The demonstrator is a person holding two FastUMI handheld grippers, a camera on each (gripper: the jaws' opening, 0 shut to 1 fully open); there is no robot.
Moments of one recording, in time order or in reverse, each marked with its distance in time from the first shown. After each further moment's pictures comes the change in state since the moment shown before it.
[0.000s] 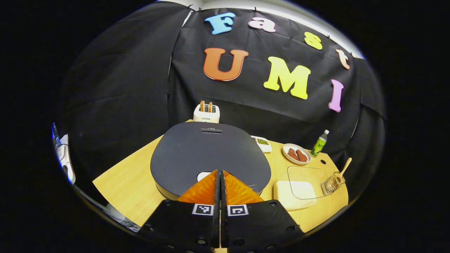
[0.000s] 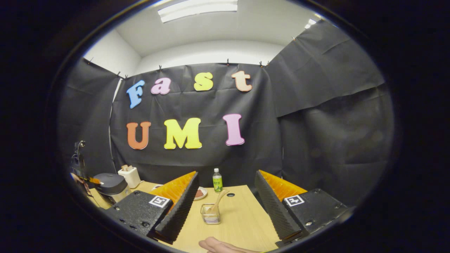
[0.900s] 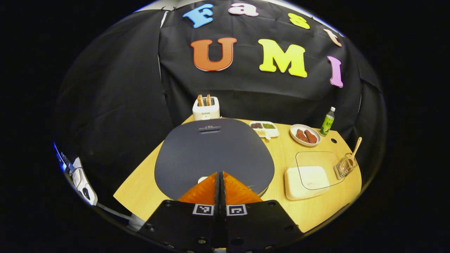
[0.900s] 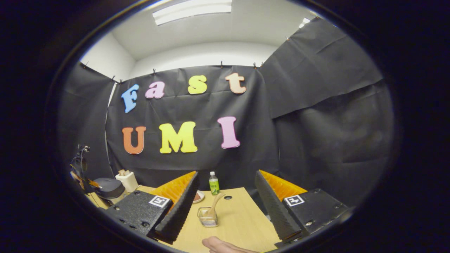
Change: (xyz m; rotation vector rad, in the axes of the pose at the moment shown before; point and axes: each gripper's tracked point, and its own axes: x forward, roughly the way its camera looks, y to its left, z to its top) left arm 0.011 0.008 0.004 0.180 0.123 0.118; right arm 0.008 -0.017 0.010 0.043 -0.032 -0.026
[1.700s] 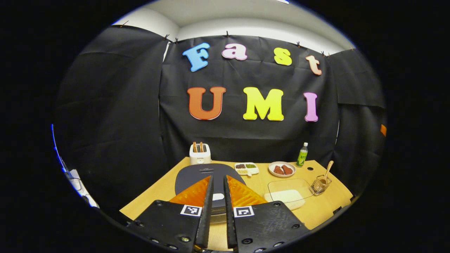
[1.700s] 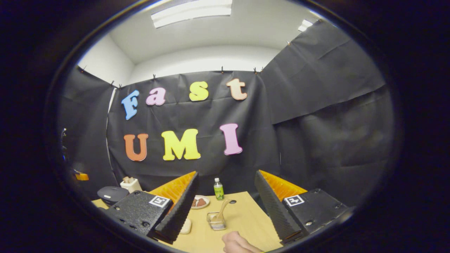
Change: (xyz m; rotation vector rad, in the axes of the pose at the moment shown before) left arm -0.111 -0.007 0.056 0.002 -0.322 -0.116; right arm -0.016 0.027 0.050 0.017 -0.046 -0.019
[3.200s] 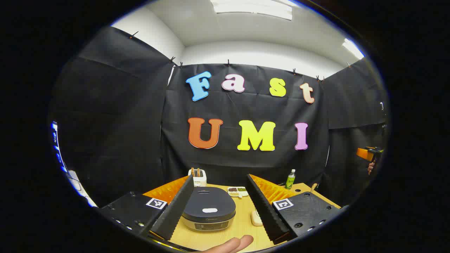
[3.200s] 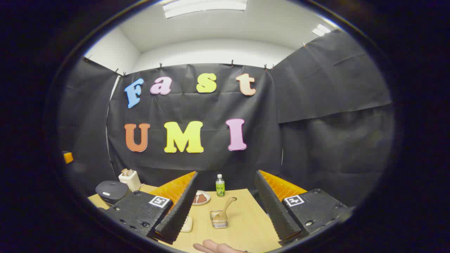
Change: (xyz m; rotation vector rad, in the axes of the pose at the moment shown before) left arm -0.095 0.003 0.093 -0.044 -0.292 -0.029; right arm 0.014 0.050 -0.001 -0.080 0.125 0.013
